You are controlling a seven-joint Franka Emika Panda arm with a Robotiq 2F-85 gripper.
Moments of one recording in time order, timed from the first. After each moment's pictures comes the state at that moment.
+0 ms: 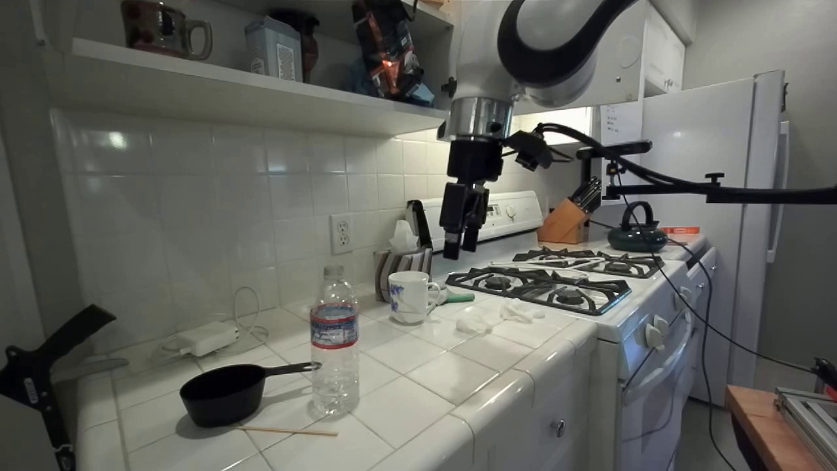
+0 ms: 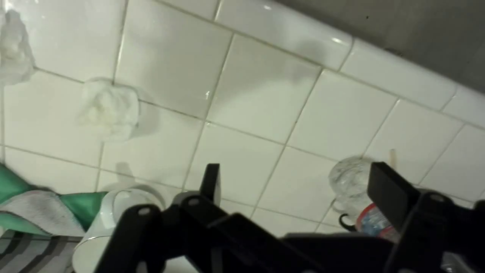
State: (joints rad) arm 0.03 -0.06 0.03 -2.19 0.05 2.29 0.00
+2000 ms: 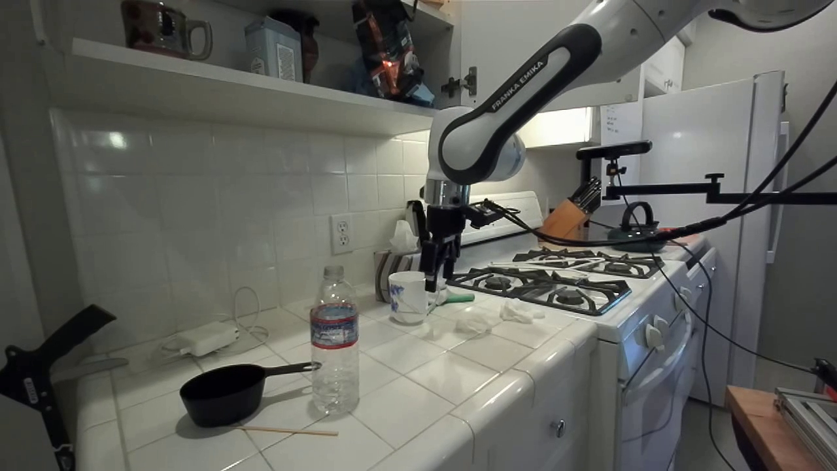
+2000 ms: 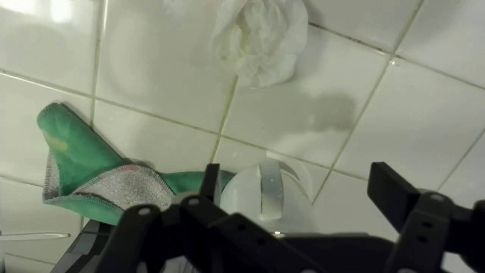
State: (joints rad) arm -0.10 0.38 -0.07 -1.86 0.00 2.38 -0.16
